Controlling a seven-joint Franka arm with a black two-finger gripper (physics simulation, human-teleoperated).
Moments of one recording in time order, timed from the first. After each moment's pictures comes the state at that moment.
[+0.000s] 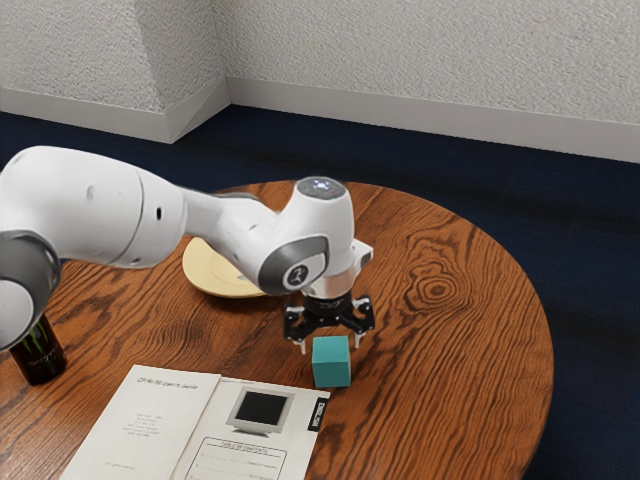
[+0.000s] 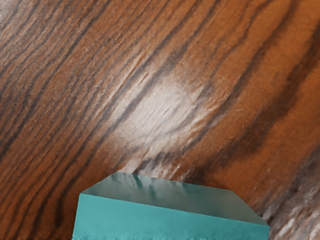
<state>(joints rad) -0.41 0.41 0.09 -1.90 0.06 2.29 -1.00</state>
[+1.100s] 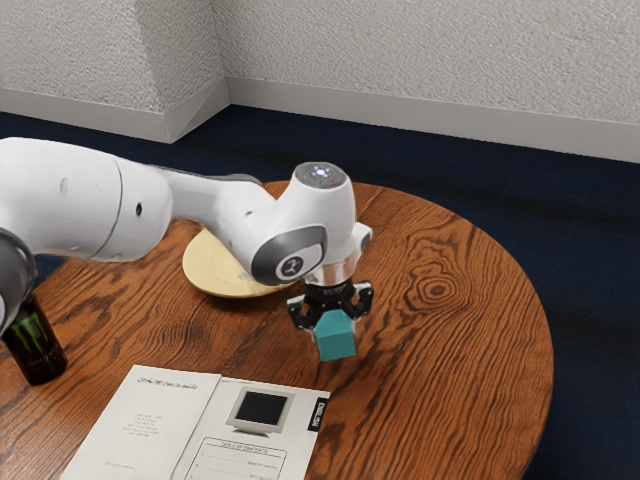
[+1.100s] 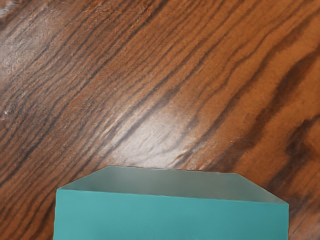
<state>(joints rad) -0.43 0.35 0.09 -1.92 0.14 2.31 -1.16</state>
